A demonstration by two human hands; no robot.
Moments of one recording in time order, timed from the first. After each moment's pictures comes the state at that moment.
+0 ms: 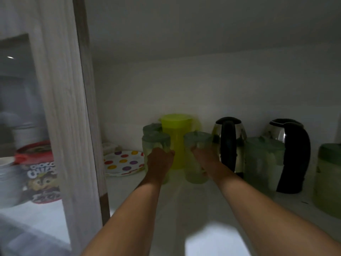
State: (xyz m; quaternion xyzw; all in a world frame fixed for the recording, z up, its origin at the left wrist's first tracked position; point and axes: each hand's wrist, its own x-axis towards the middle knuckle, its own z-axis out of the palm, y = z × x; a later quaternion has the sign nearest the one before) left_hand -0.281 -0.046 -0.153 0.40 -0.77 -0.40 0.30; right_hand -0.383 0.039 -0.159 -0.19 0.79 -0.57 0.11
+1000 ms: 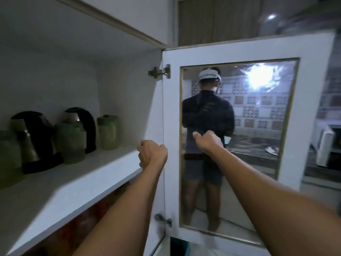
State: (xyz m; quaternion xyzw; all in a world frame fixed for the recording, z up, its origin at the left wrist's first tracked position) left_hand -0.071 0.266 -0.165 -0.07 -0.85 -0.51 0.05; right_hand 0.008 0.404 -0.145 0.38 0.81 -0.35 -0.28
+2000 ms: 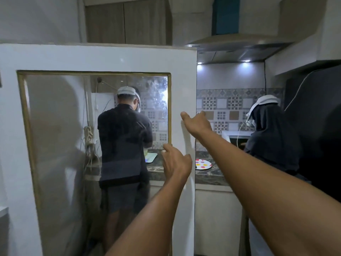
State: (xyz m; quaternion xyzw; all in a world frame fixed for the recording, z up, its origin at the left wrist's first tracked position) left_hand 0.150 0.681 -0.146 -0.34 -0.76 -0.55 -0.03; right_hand 0.194 0.727 -0.053 0.43 0.73 -0.31 -0.43
